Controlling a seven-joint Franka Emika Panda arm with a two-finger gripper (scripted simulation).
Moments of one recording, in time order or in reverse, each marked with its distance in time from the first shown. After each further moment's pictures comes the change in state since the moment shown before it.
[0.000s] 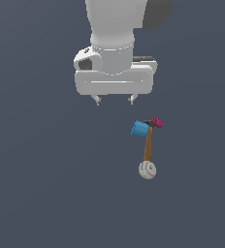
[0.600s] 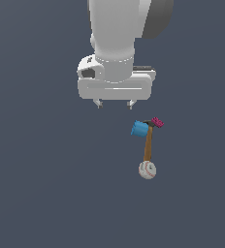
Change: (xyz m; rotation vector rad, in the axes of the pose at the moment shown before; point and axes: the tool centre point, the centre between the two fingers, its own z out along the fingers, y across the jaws) arm -0.007 0.000 0.021 -0.023 -0.036 0.005
